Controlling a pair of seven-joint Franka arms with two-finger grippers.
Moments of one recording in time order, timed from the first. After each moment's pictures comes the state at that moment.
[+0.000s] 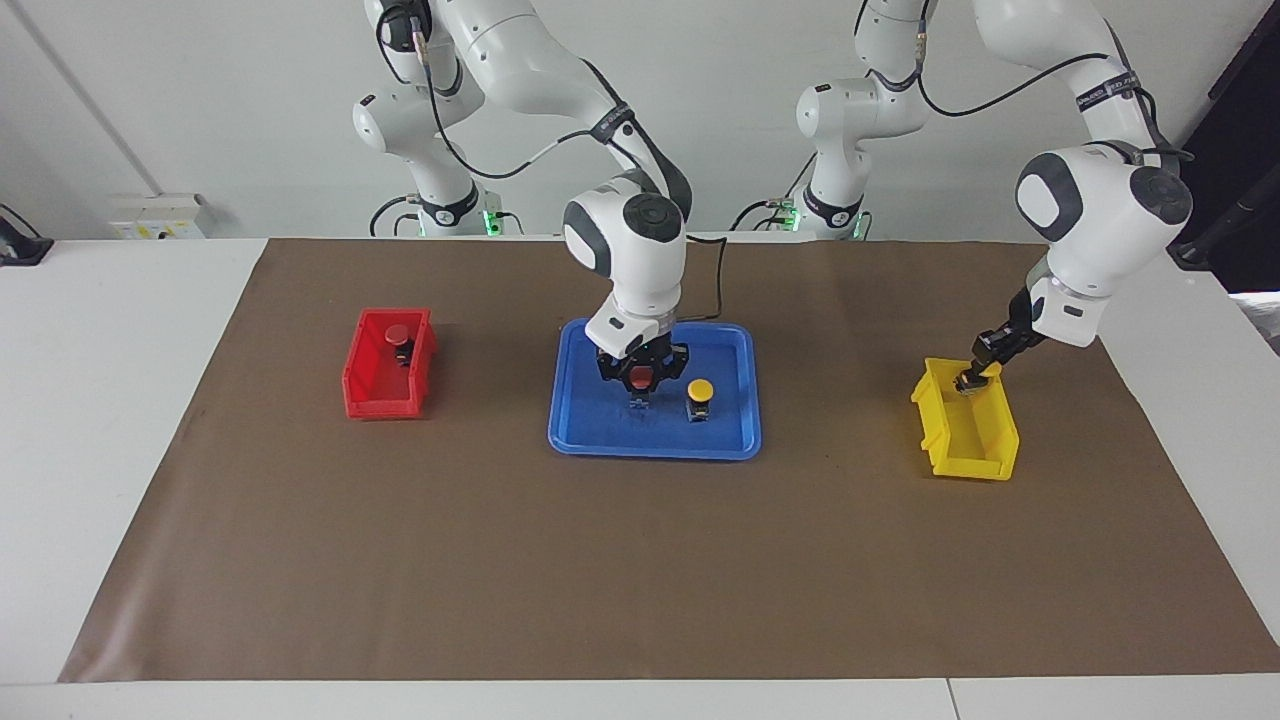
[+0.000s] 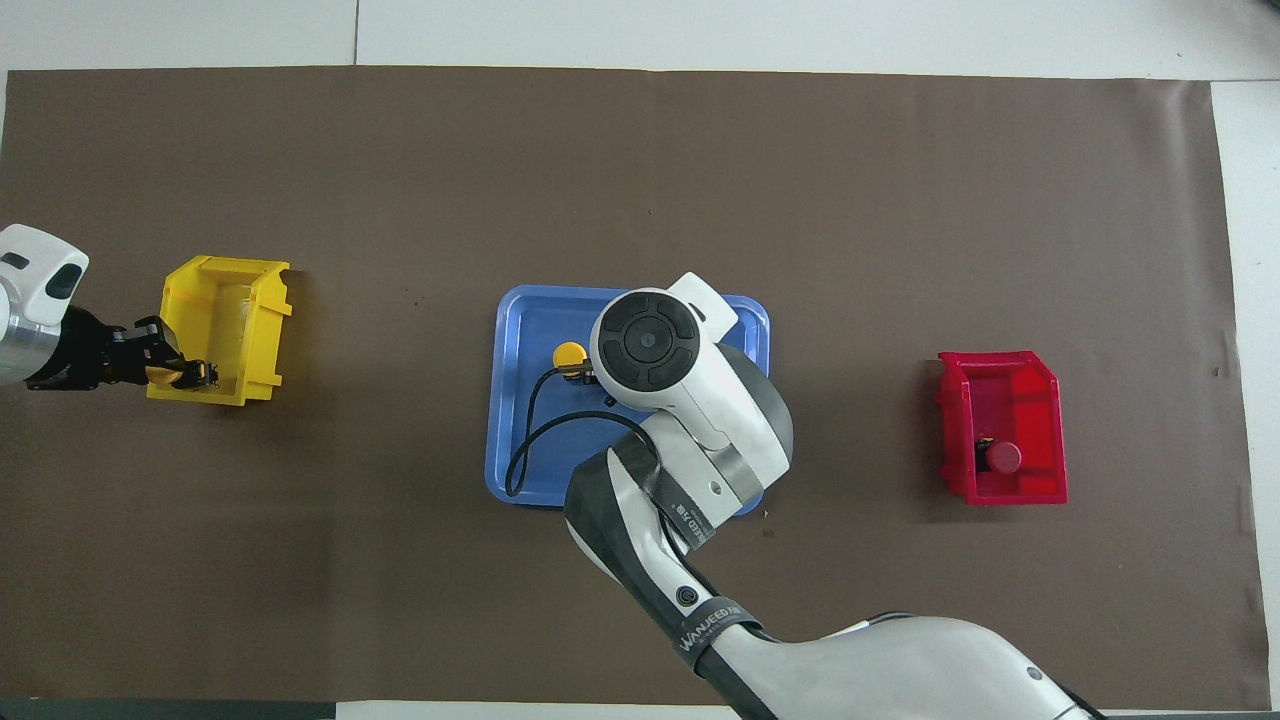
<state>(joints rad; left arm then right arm) 0.02 0.01 0.08 -2.11 -0.03 2.08 -0.16 0.74 0.37 -0.11 -1.78 0.03 2.19 0.64</state>
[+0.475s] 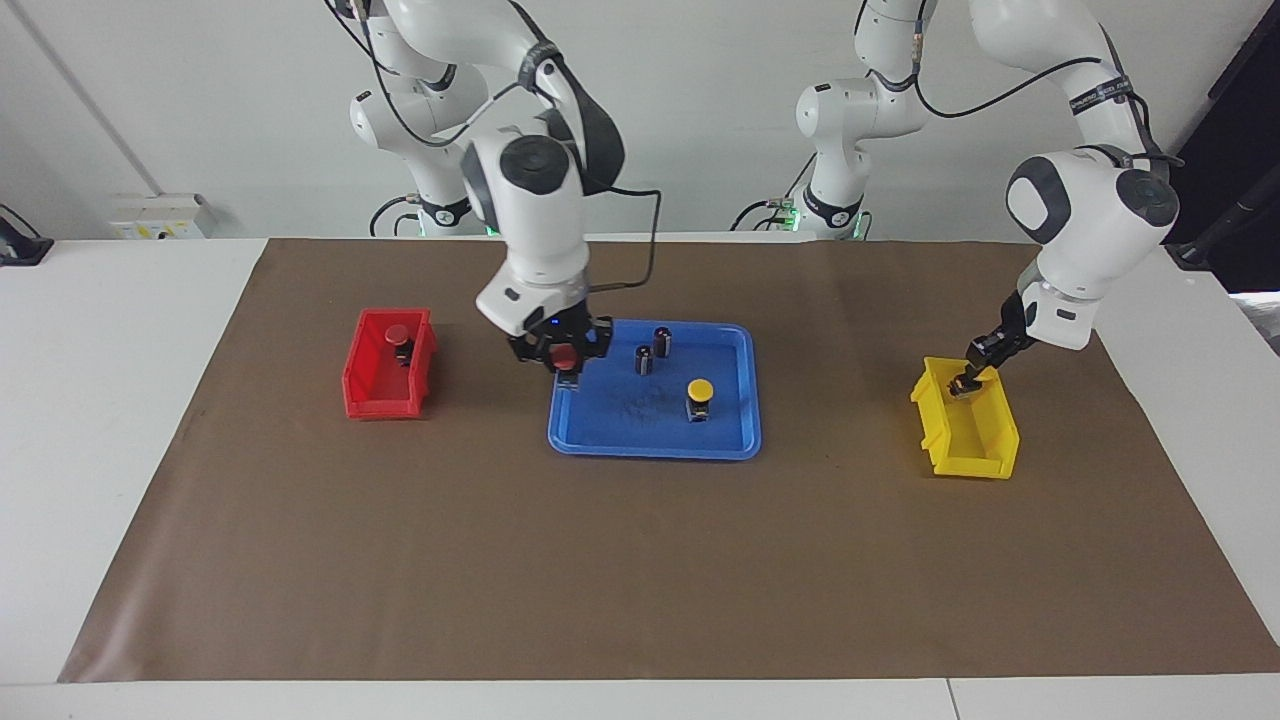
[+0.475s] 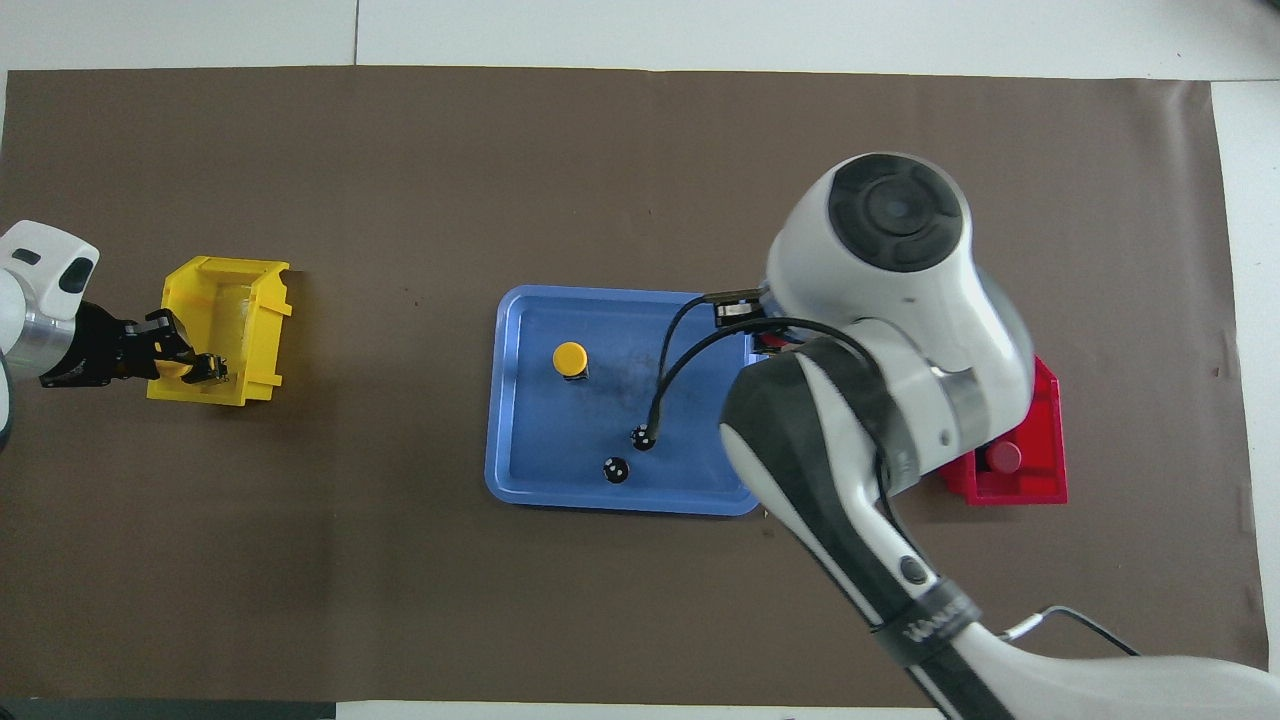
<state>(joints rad) -0.02 0.01 0.07 -2.12 -0.03 2.11 -0.23 0.44 0.12 -0.13 -1.77 0.03 1.86 0.22</state>
